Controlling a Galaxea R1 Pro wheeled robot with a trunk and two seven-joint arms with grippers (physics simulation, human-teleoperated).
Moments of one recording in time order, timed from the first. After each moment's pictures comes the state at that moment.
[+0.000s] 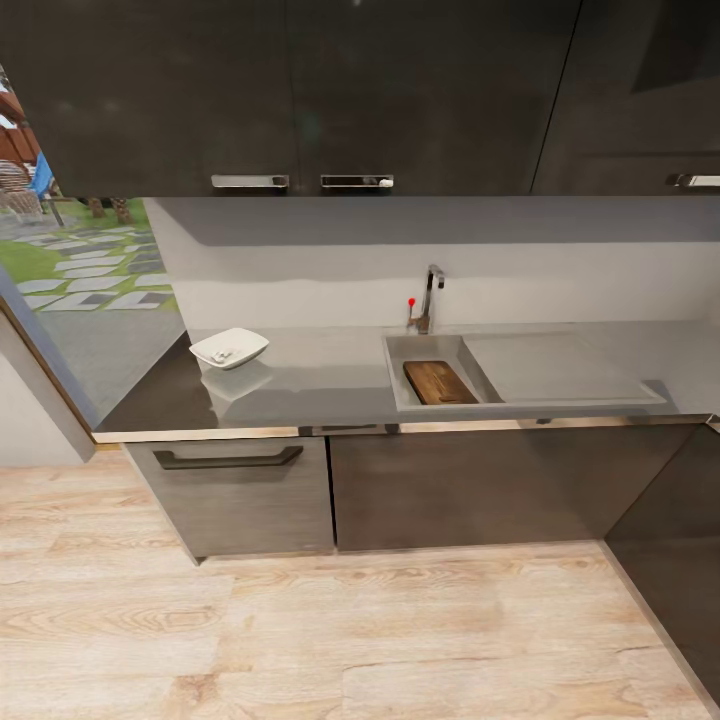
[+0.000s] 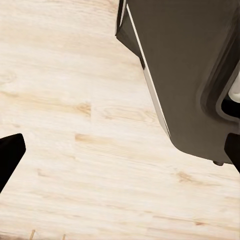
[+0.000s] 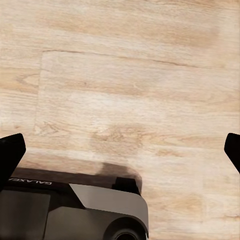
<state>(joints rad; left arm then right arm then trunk) 0.28 0.05 -0.06 -0.25 0.25 -0.06 0.01 -0.33 0.10 0.62 -0.02 -0.42 -0.33 -0.19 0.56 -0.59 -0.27</state>
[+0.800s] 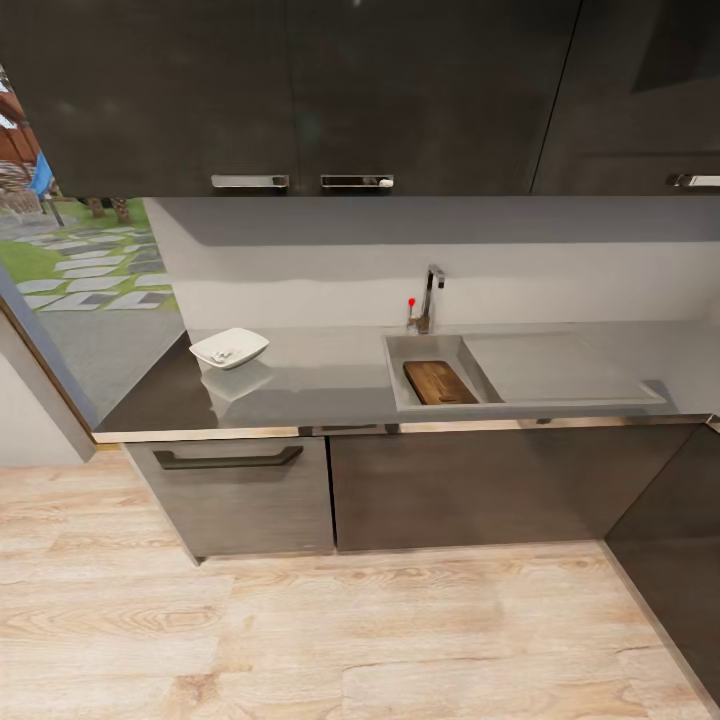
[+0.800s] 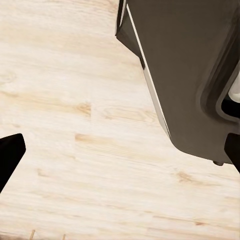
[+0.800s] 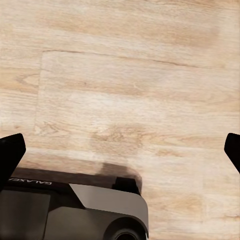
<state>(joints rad) 0.28 0.05 -0.06 -0.25 0.25 -0.06 0.01 -0.33 0.10 0.62 -0.02 -0.42 -0.33 -0.19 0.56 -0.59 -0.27</state>
